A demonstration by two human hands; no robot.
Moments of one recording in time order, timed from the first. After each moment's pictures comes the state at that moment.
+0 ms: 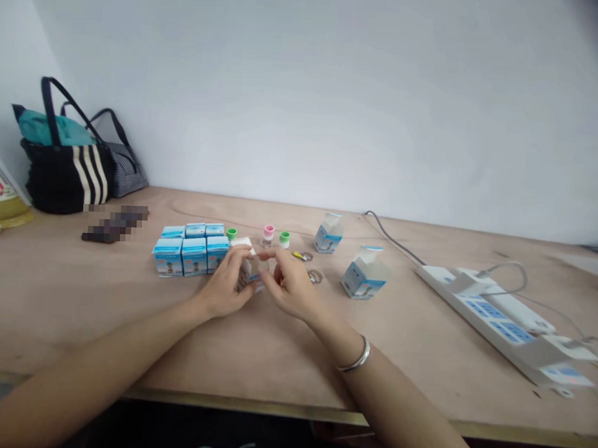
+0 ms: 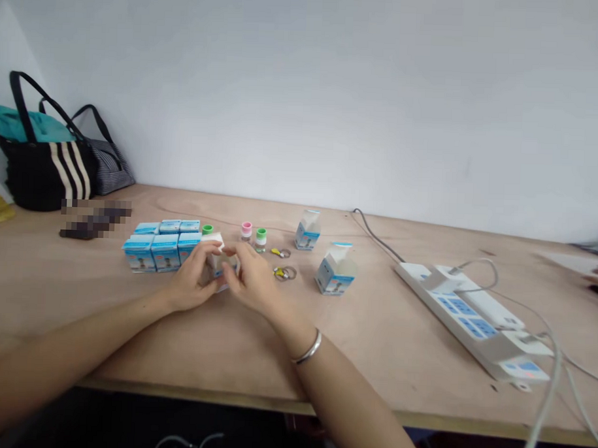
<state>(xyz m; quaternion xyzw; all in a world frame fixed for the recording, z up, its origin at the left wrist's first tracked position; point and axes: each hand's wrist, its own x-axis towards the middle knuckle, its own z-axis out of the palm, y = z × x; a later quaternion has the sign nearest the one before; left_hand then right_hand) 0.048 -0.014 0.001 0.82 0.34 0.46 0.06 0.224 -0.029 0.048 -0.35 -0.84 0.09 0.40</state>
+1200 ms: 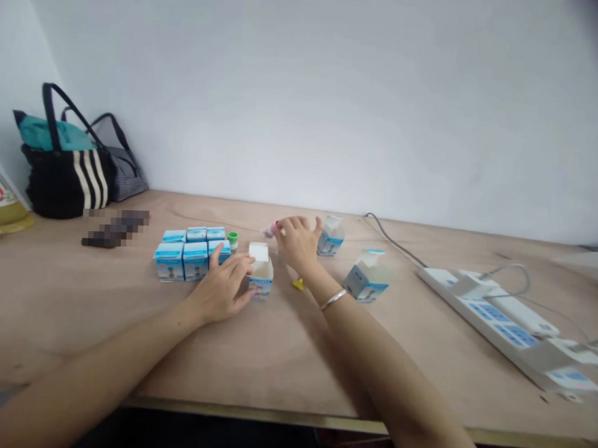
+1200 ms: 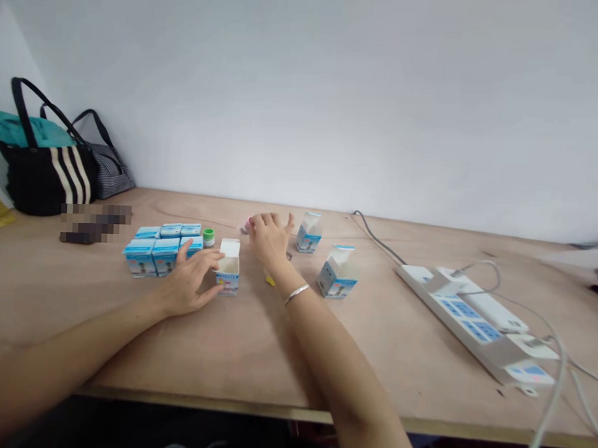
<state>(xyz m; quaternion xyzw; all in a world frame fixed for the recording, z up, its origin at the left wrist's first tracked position) 0.036 -0.023 0.015 0.86 0.35 0.34 -0.09 0.229 0.060 0.056 -0.50 -0.76 -0.20 0.36</state>
